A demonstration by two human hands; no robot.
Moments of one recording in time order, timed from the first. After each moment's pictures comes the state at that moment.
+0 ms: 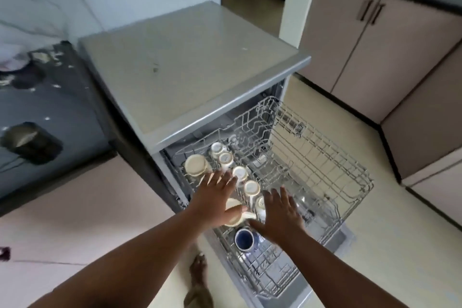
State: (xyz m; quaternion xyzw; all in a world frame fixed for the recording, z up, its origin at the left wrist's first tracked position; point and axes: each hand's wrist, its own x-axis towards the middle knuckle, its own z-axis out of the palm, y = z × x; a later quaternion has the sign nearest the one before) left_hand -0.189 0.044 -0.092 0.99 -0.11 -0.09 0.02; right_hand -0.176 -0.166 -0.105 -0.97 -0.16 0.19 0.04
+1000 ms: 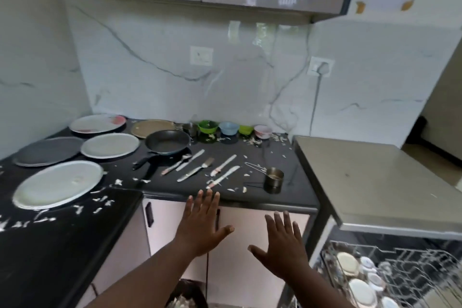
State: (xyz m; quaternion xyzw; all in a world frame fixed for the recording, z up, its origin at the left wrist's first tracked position) left_hand -0.554 0.326 0.056 0.93 0.35 0.09 0.03; right_hand -0.383 0.163 0.045 -0.87 -0.49 -0.01 0.06
